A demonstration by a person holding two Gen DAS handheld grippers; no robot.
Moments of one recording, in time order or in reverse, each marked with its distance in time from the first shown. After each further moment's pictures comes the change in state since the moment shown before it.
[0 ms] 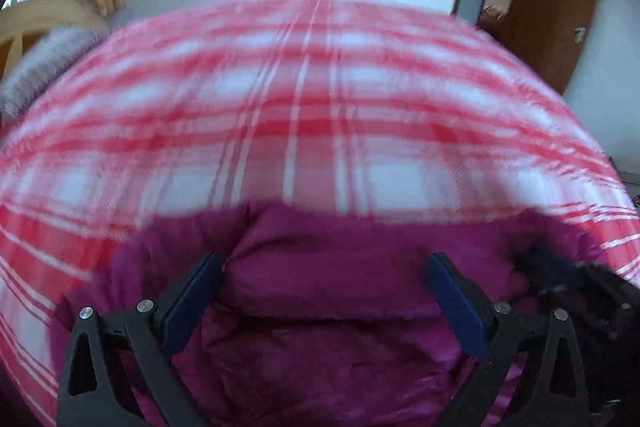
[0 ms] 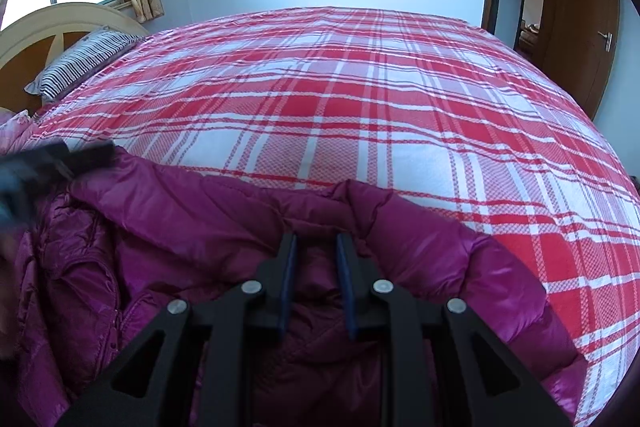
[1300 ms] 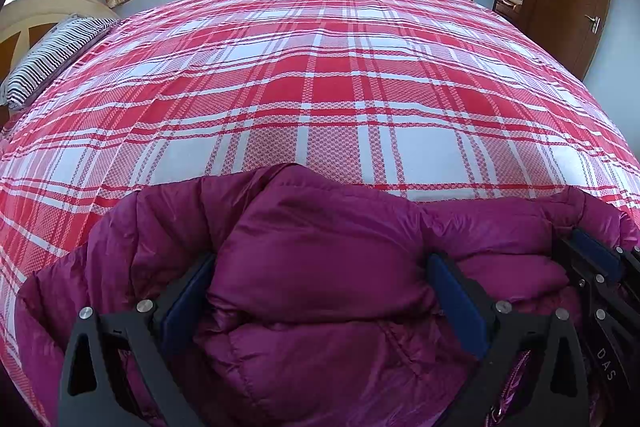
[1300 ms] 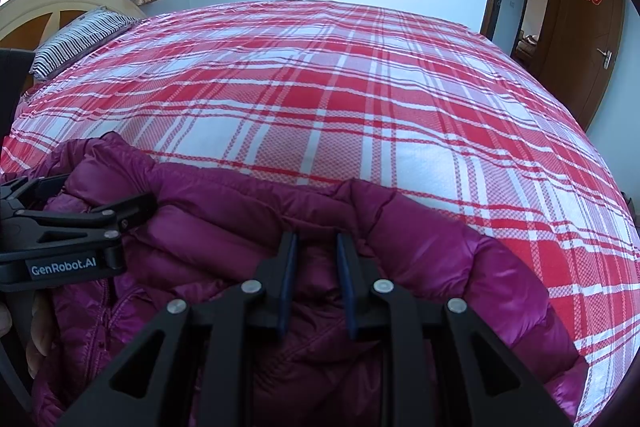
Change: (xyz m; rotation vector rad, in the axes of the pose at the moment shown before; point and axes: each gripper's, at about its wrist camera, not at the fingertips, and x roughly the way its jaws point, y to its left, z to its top) left arm 0.022 -0.003 -0.011 0.014 0.009 0.051; right arm 0.008 0.011 0.001 -0.055 0.031 -0.056
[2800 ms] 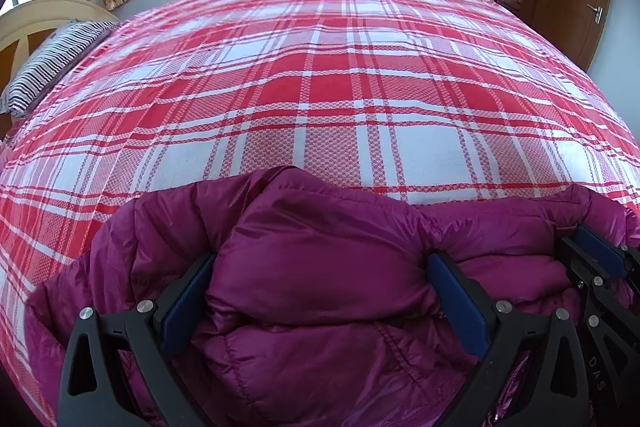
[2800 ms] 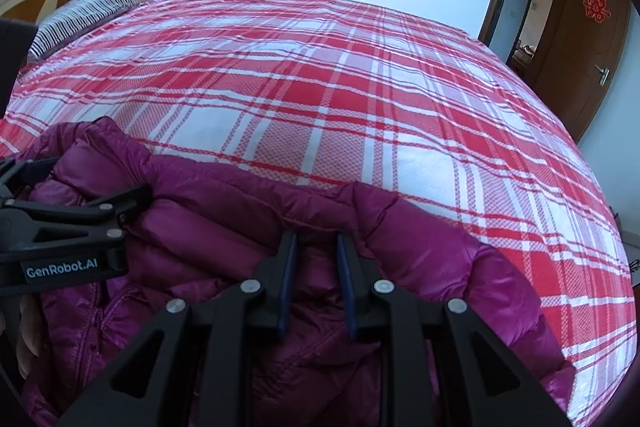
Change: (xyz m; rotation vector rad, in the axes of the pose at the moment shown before) left arm 0.002 -0.003 0.008 0.023 0.042 0.017; right arm 0.006 0.008 0.003 -0.055 0.031 -0.061
